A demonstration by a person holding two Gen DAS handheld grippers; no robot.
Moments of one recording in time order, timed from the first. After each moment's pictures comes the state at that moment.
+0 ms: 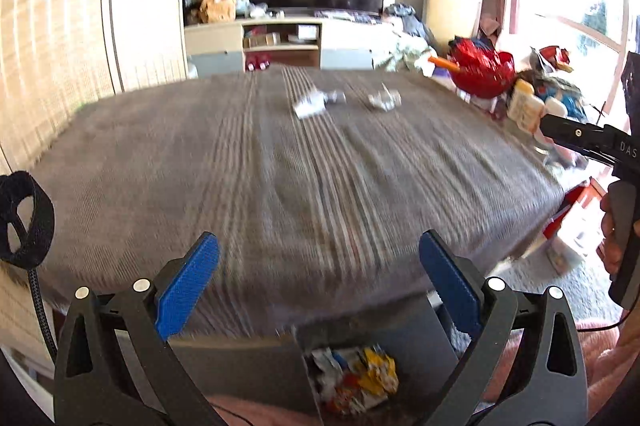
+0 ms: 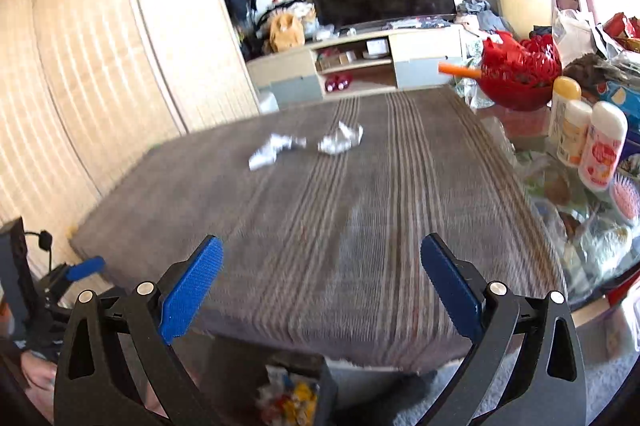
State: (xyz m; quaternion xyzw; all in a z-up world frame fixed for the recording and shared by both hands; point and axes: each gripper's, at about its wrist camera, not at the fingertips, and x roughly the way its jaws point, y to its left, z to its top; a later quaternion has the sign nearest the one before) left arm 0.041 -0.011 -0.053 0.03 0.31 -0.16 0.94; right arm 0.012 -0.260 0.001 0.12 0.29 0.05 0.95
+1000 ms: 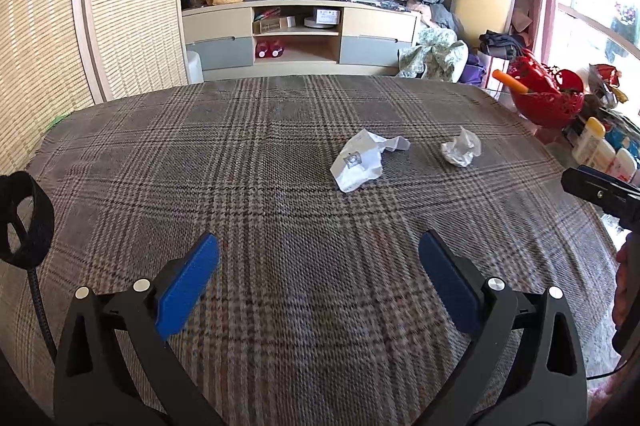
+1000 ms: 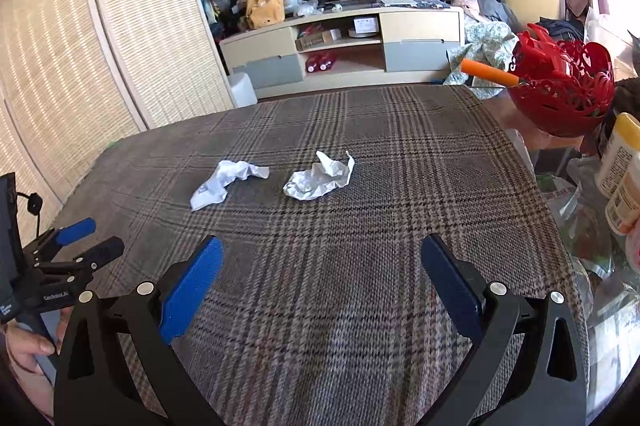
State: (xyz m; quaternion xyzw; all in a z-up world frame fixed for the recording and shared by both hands) left arm 0.233 -0.028 -0.069 0.03 0.36 -0.13 0.92; right arm 0.169 -0.258 -0.031 0.10 0.36 0.03 0.93
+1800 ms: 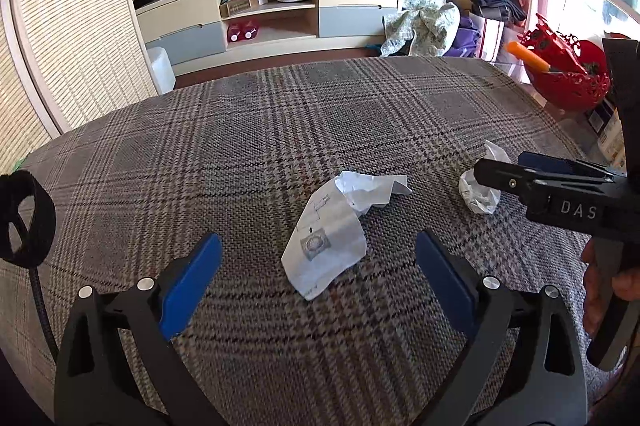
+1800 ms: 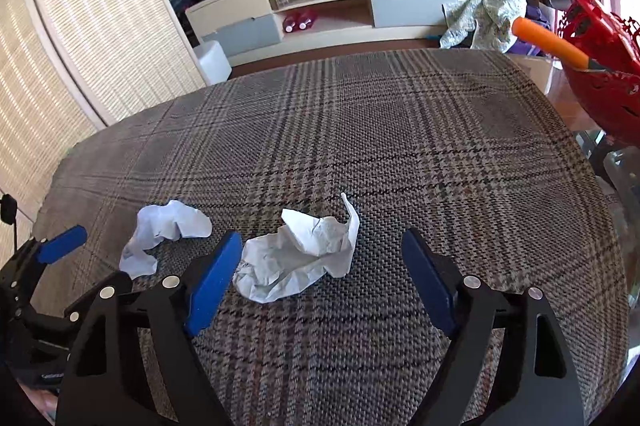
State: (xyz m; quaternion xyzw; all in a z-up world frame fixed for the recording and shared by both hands) left arm 0.335 -0.096 -0.088 0.09 0.41 -0.16 0.90; right arm 0.299 -0.254 -0.080 0.12 0.44 0.01 0.89
